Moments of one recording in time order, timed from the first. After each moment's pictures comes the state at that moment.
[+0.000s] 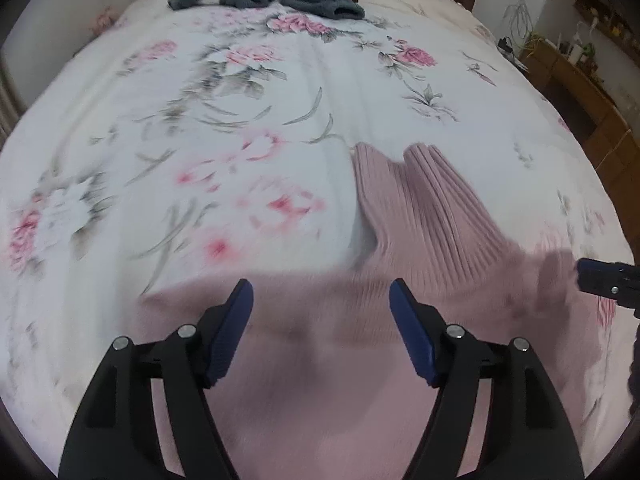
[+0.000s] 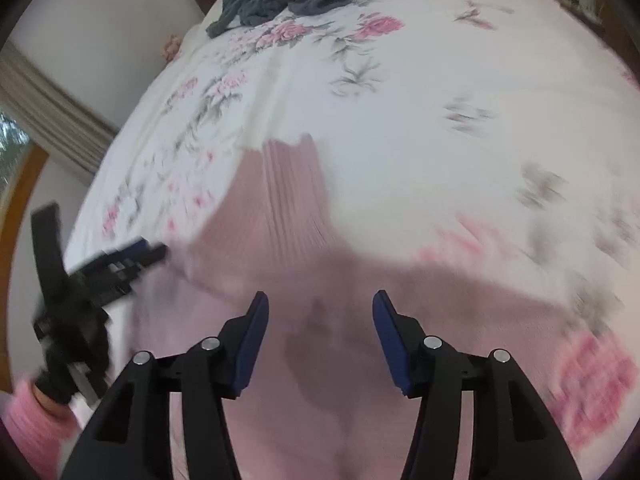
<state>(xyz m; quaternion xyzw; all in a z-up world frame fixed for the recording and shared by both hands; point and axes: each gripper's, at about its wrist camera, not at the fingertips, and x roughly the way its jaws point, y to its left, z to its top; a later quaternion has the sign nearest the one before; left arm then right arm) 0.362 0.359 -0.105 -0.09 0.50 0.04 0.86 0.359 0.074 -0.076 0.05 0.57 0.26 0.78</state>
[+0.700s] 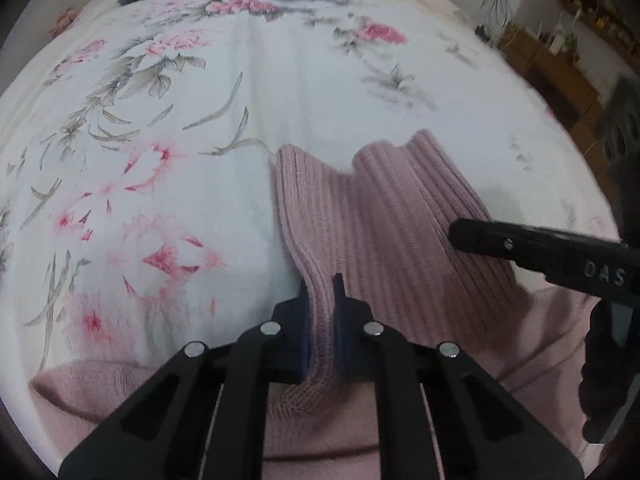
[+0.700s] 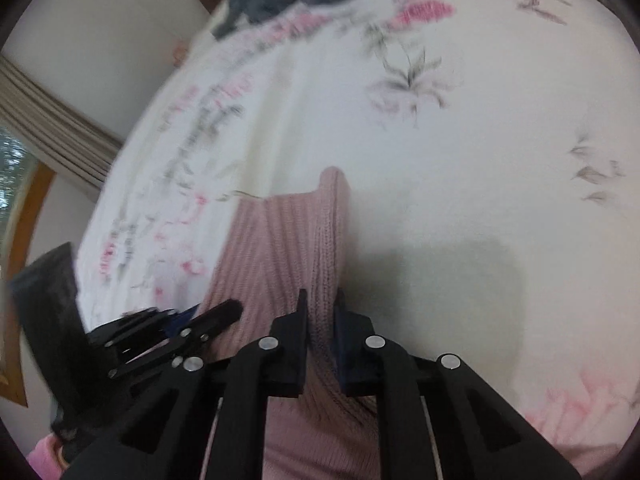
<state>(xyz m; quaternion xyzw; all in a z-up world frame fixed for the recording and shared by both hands) 0.420 0.320 -0.145 -0.11 0.50 -0.02 0.86 0.427 0.128 -0.125 0.08 0.55 0.30 0.77</state>
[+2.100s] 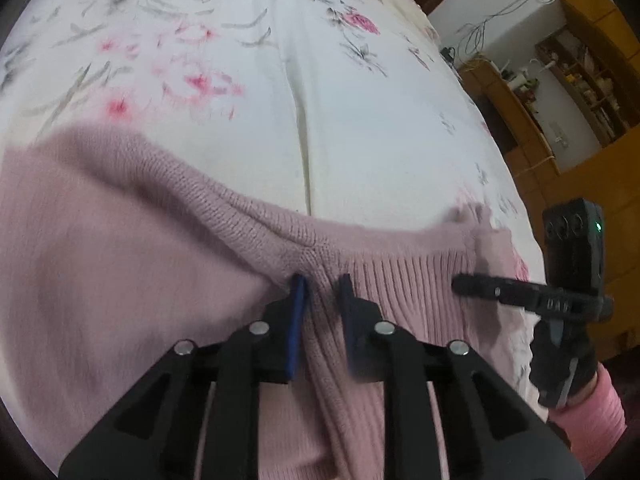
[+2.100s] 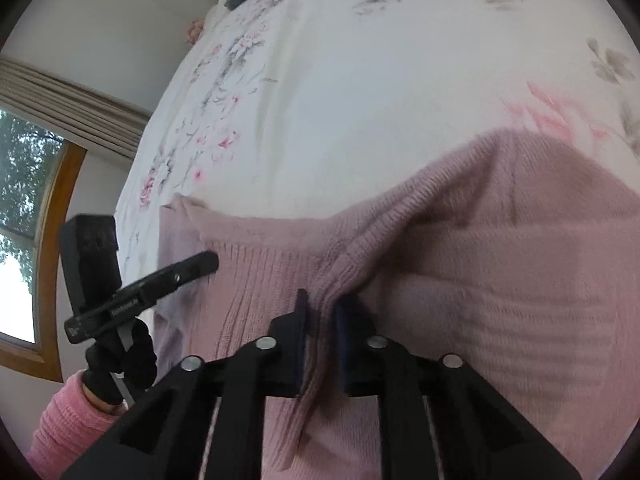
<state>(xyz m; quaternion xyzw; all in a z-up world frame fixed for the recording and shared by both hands) 0.314 0.350 -0.164 -0.25 0.50 -0.11 0.82 0.331 0.072 -0.141 0.11 0.60 0.34 0.72</state>
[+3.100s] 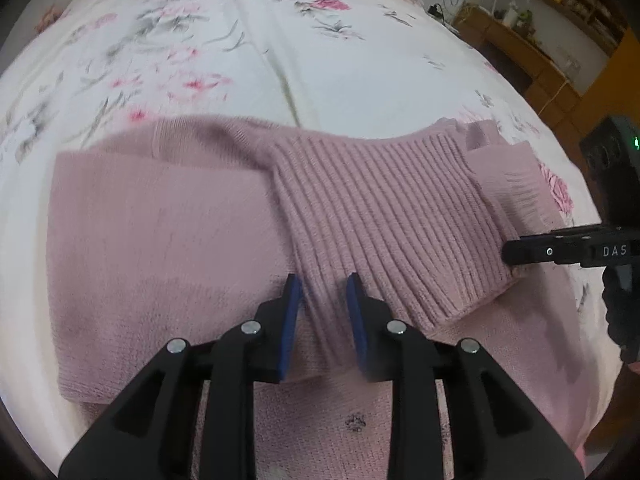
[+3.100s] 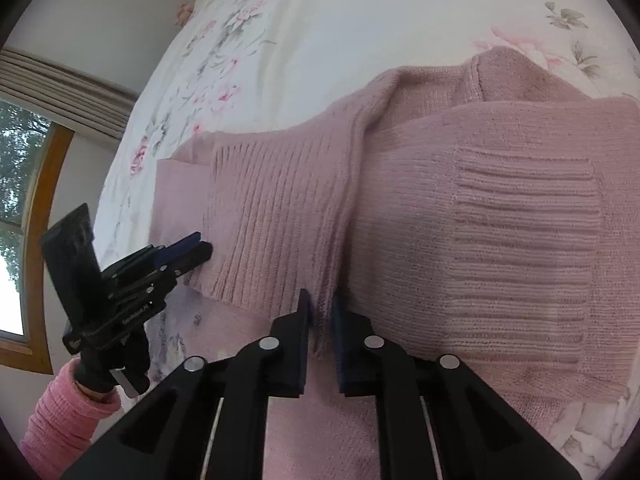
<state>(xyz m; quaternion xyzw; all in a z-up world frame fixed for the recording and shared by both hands) 0.257 0.319 -0.160 -0.10 0.52 -0.09 0.85 0.272 0.064 -0.142 0.08 0.63 0.31 0.71</state>
